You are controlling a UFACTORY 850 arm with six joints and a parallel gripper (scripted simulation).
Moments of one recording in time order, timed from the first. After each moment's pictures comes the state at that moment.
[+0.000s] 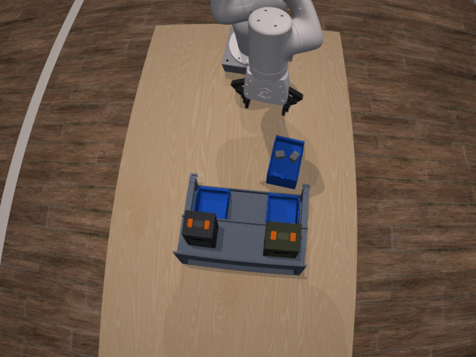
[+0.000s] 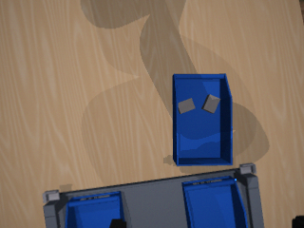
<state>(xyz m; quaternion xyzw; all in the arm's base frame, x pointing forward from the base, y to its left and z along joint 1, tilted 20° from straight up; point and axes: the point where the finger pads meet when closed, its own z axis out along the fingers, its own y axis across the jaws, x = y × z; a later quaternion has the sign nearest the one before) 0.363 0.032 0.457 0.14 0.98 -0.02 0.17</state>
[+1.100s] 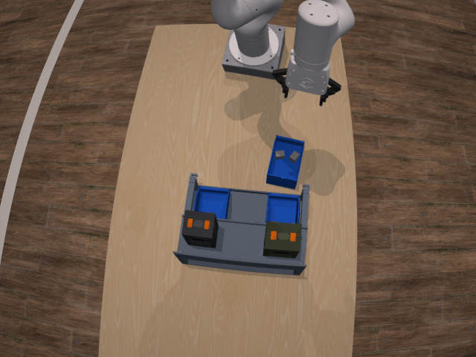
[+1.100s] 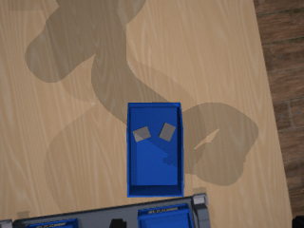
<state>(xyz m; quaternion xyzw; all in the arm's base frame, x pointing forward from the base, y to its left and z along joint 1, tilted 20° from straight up) 0.338 0.131 0.439 0.14 0.98 -0.02 0.17</state>
